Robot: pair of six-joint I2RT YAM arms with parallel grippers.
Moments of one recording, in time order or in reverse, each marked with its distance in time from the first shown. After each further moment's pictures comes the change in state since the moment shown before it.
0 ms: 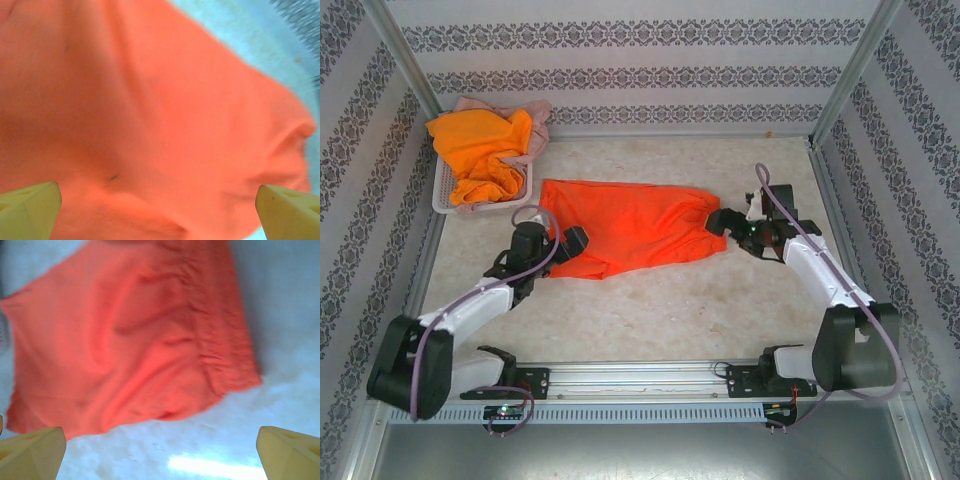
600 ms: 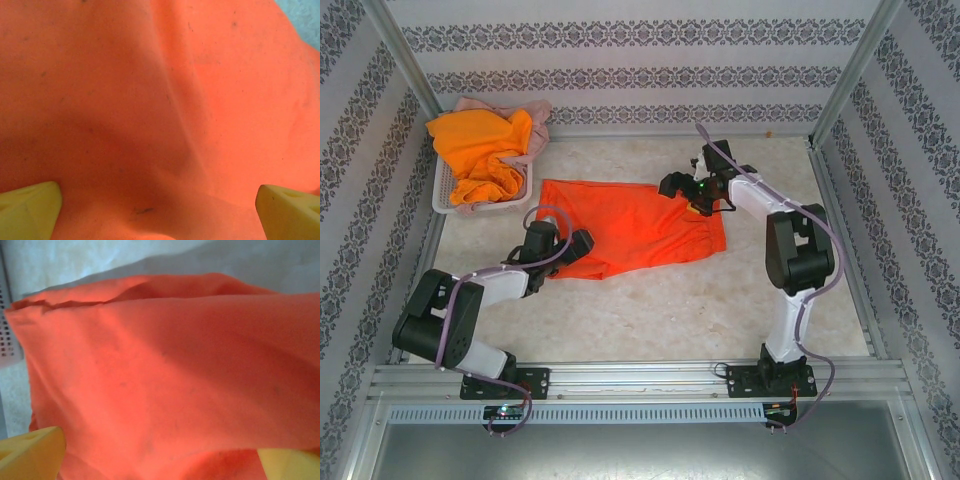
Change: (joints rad) left arm 0.006 0.309 -0.021 0.201 0.006 -0.045; right arm 0.140 0.694 0.571 0.027 -0.062 0.067
